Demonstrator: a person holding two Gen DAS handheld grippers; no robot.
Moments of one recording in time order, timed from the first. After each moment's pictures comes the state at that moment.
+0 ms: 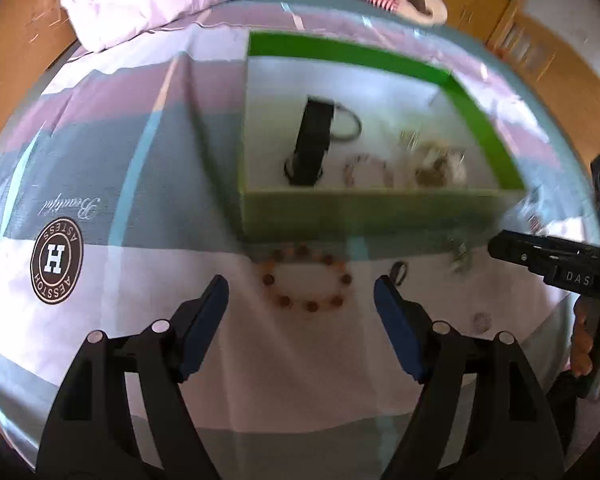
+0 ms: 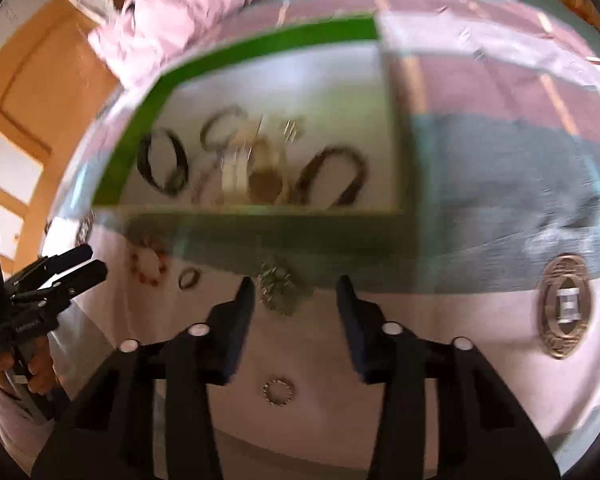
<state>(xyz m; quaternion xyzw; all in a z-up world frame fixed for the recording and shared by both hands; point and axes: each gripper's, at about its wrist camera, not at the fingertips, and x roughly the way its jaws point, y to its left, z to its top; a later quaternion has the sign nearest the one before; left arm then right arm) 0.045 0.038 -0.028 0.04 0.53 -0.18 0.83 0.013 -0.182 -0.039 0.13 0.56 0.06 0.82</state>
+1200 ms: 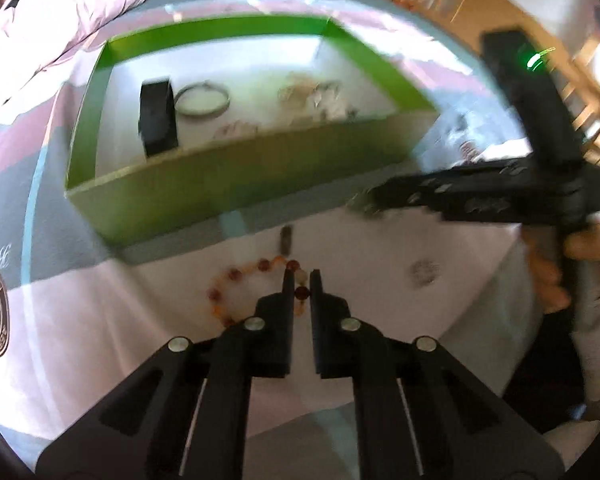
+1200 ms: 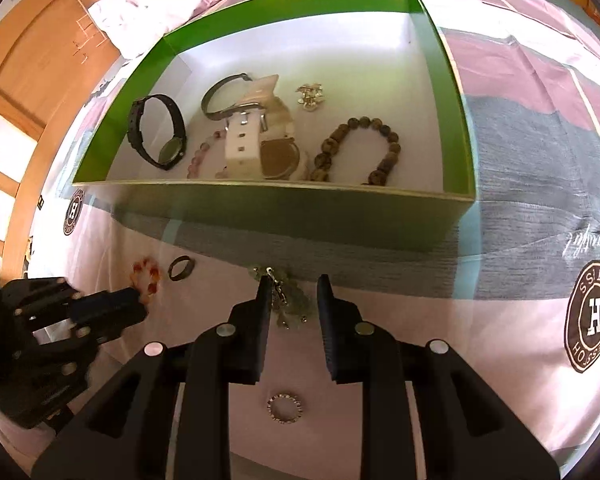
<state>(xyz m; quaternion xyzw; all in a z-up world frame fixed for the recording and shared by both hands) 0.016 -0.004 -0.036 0.08 0.51 -0.34 0.79 0.022 -0.181 -0.051 0.13 0.57 0.08 0.81</state>
